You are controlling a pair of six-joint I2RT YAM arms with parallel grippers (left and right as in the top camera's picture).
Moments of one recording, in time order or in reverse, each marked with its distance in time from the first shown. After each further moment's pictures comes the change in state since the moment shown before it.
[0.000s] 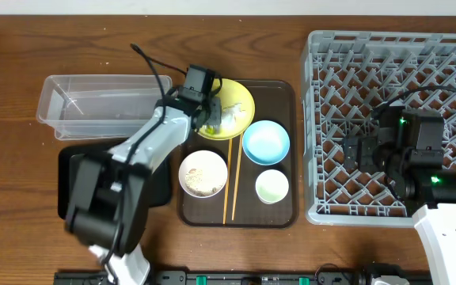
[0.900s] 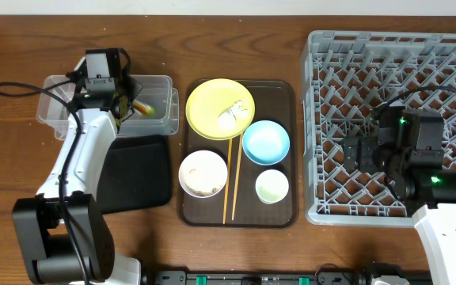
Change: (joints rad) left arm 0.401 -0.153 0.000 -0.065 -0.089 -0.516; right arm 0.000 0.000 0.000 -0.003 0.000 0.000
